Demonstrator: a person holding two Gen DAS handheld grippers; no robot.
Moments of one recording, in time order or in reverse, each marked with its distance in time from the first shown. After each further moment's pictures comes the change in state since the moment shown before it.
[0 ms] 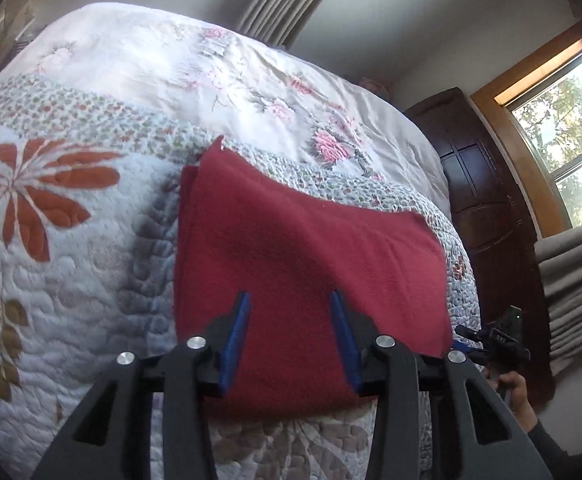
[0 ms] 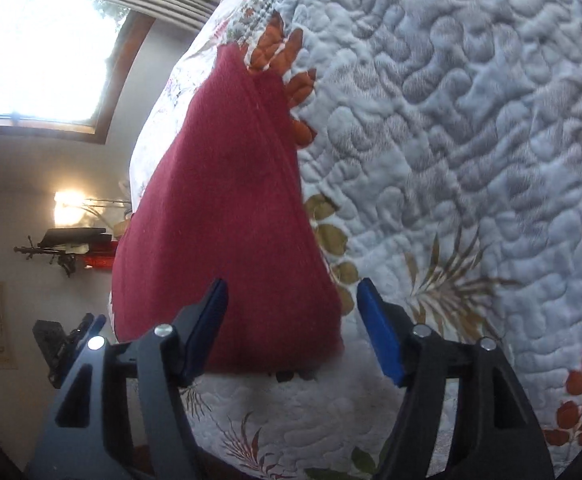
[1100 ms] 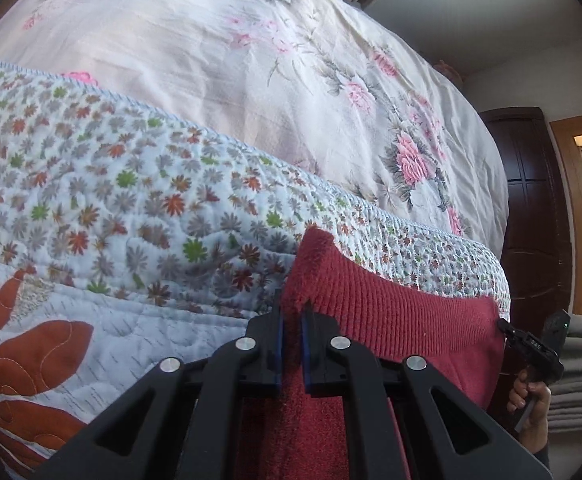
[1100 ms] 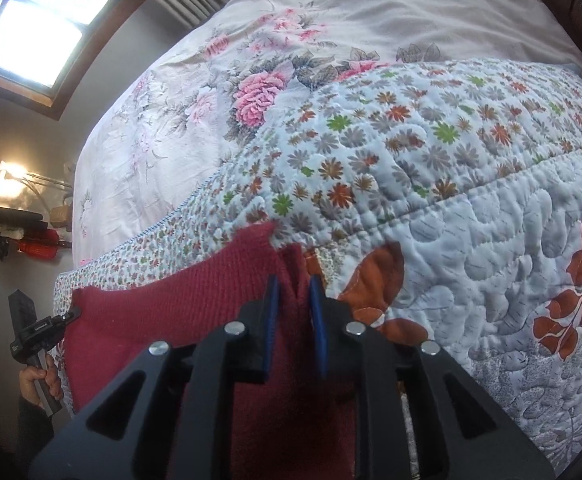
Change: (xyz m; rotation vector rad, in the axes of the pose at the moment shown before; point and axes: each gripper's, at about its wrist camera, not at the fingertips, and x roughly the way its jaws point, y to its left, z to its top) left arm 0.140 0.080 0.184 -0.208 0.195 0.041; right arm 0.069 0.102 0.215 -0.175 -0.030 -0.286
